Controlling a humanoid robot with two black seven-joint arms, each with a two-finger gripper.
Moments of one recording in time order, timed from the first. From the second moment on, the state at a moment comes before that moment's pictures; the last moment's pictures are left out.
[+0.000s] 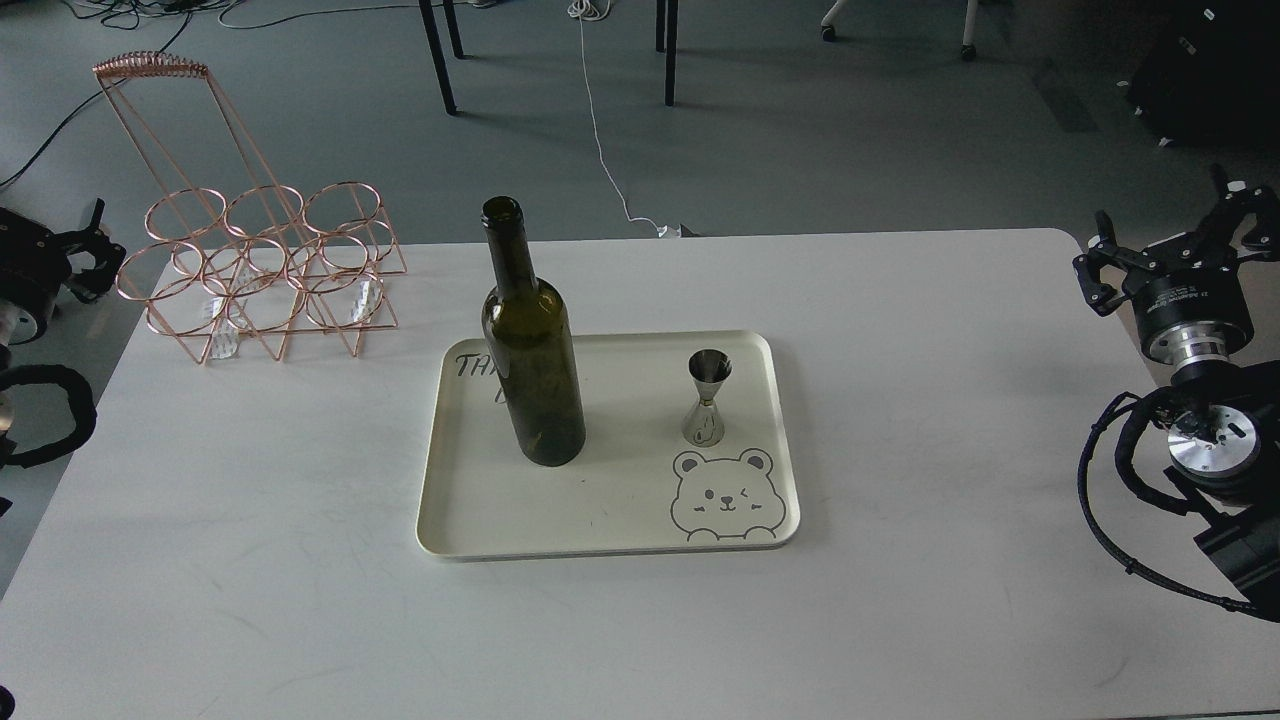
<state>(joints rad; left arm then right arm) -0.71 0.58 -0.71 -0.39 -0.32 -0.49 -0.33 0.59 -0.47 0.81 0.65 0.21 0.36 0.49</state>
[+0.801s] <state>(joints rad) -0.72 0.56 -0.72 -0.39 -0.32 -0.49 -0.34 0.62 -0.60 0.73 0.84 0.02 0.34 0.49</state>
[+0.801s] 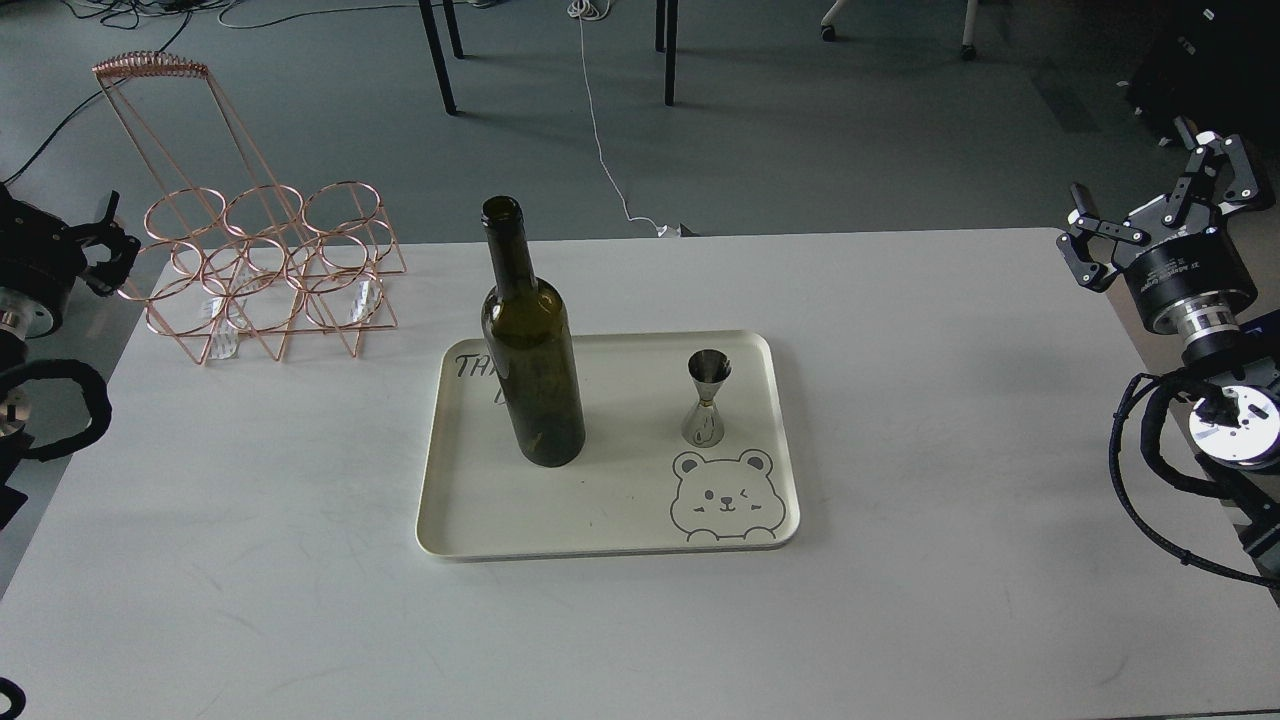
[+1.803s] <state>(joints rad) -0.72 0.57 -0.71 -0.40 -0.32 -0.49 -0.34 0.47 -0.77 0.51 1.34 -1.41 -0.20 0.49</state>
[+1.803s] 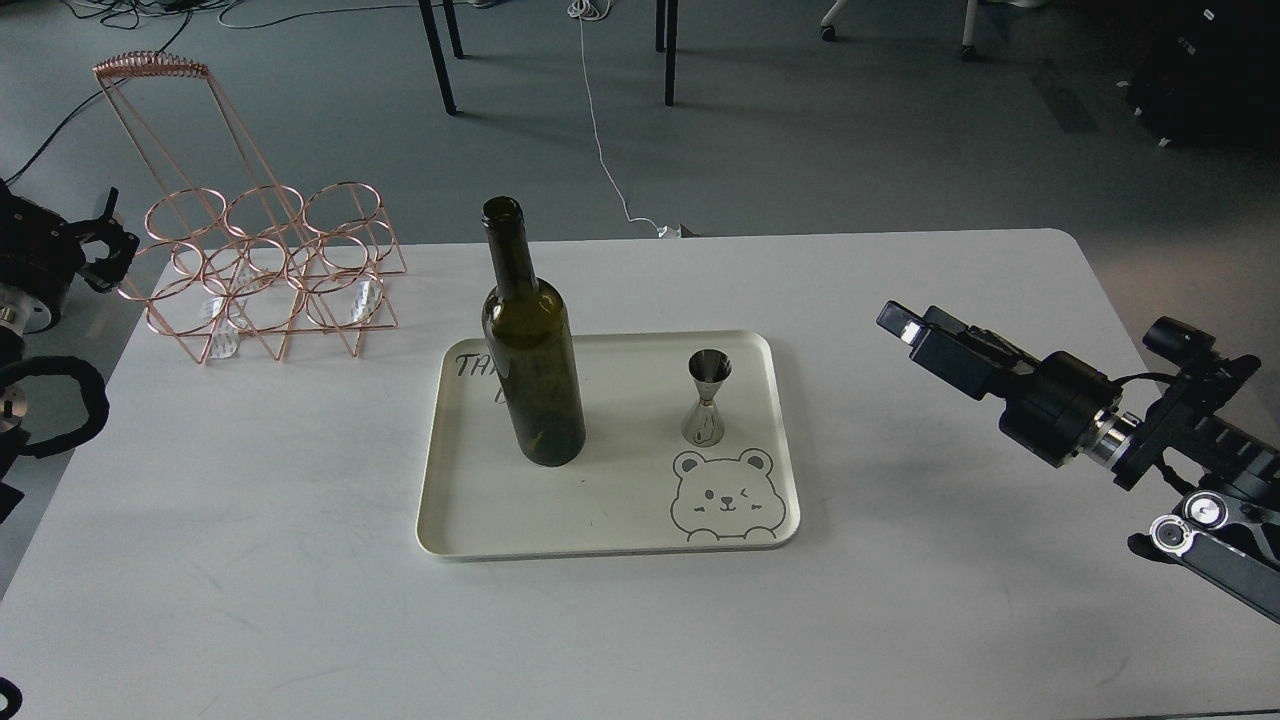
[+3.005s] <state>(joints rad) -0.71 0.56 -0.72 -0.40 -0.32 -0.49 -0.35 0.82 -0.23 0.01 0.76 -1.74 -0.42 0.49</state>
